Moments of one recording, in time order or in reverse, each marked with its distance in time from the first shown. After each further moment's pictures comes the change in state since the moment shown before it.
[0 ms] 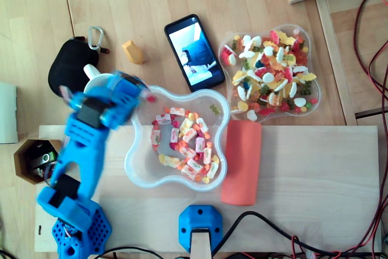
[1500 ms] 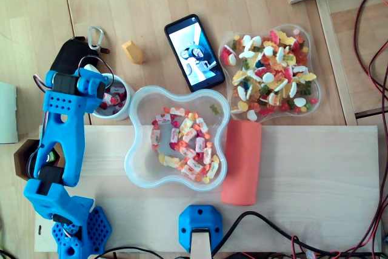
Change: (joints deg) arm -14.1 -4.1 17.8 0.0 3.9
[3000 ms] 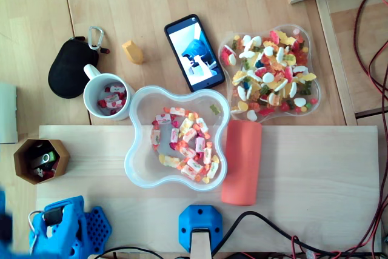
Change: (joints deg) arm -28.4 66.6 0.4 2.0 -0.7
